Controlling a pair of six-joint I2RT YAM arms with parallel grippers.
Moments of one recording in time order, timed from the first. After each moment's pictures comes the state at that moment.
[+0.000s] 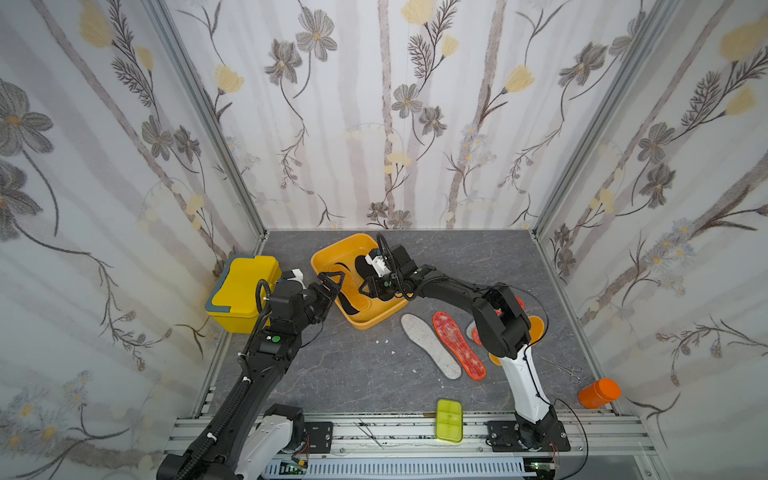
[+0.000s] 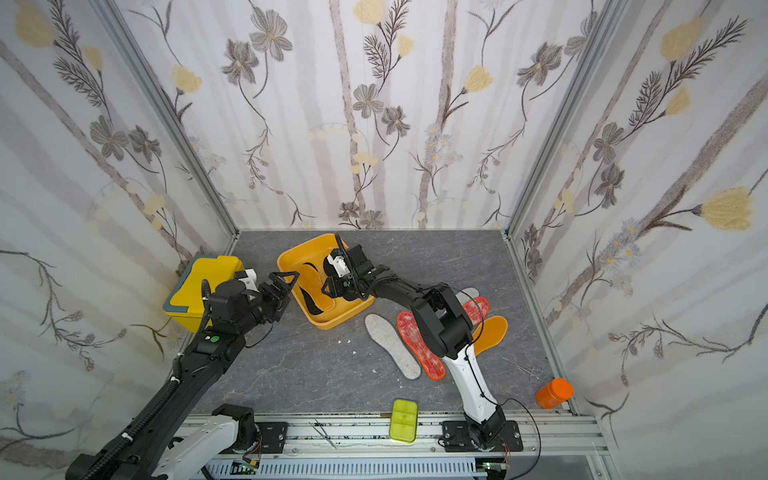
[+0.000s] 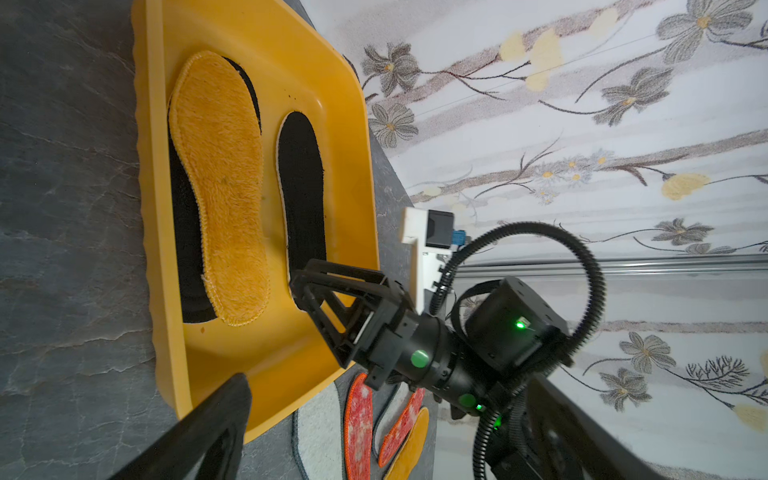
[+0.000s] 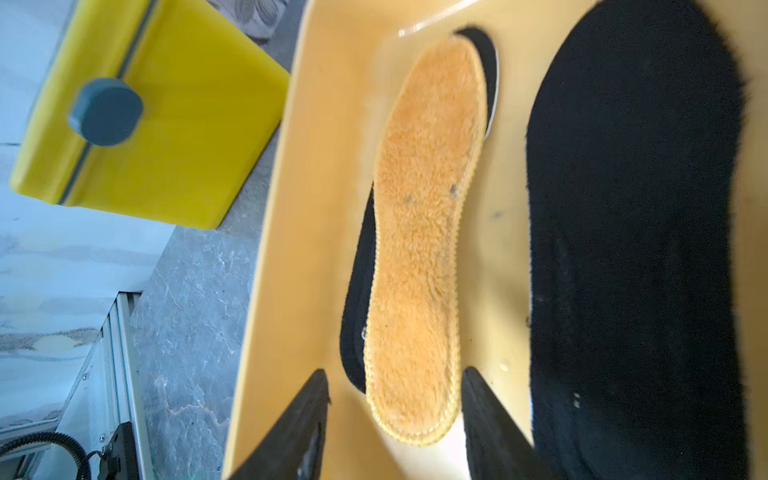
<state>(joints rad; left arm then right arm) -0.19 0.93 0.65 -0.08 0.29 -1.18 0.72 2.20 1.72 -0.24 -0.41 0.37</state>
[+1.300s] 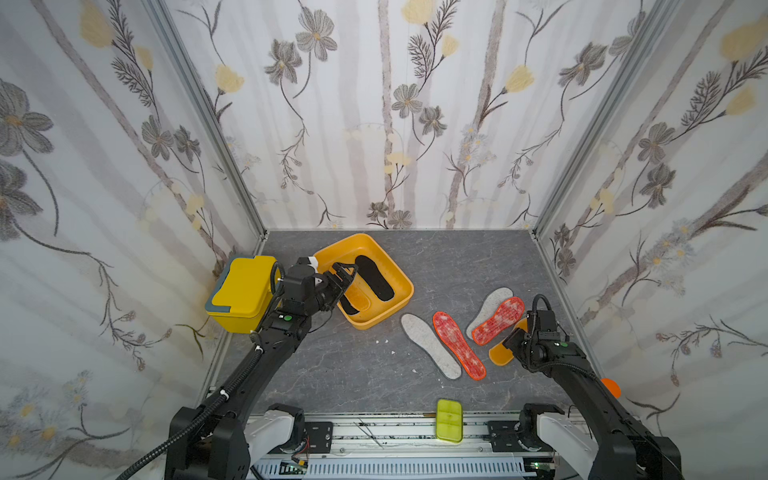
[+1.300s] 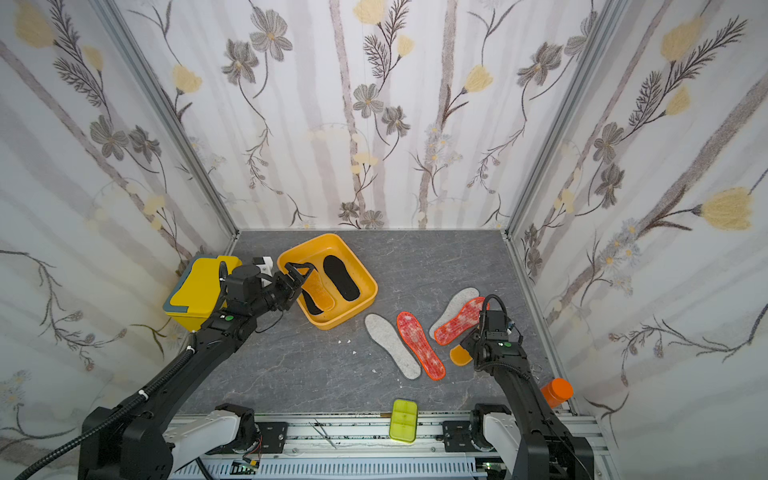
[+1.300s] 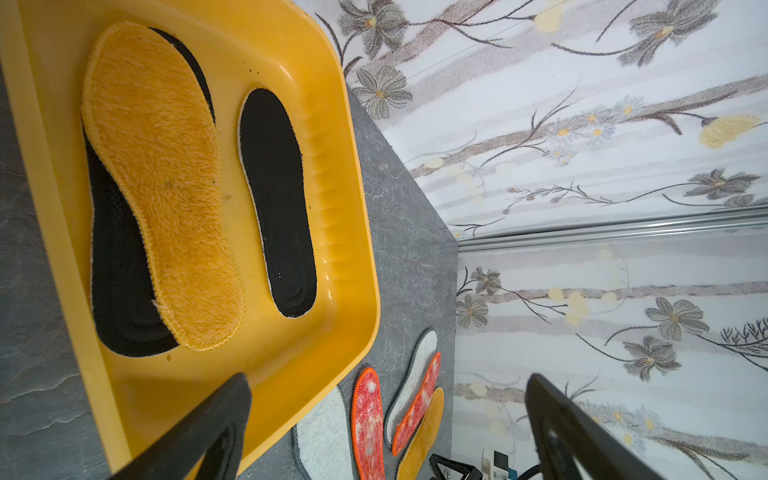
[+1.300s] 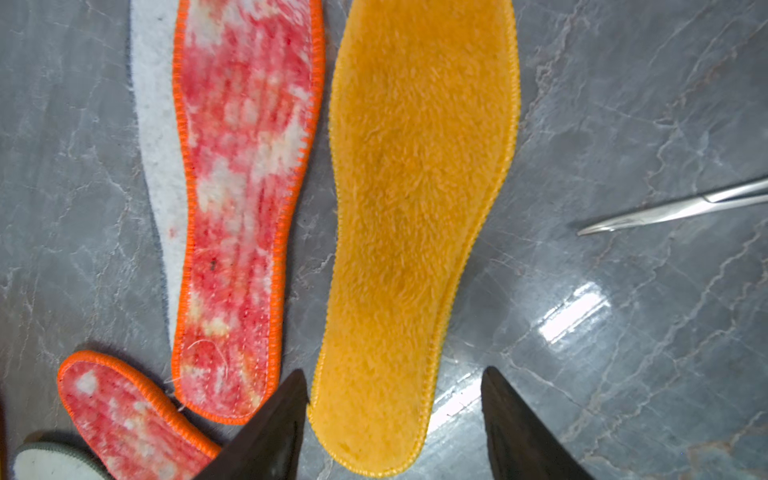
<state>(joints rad) -0.24 1.12 0.76 -0.03 0.33 -1.09 -0.03 0.98 0.46 -0.58 0.03 0.78</state>
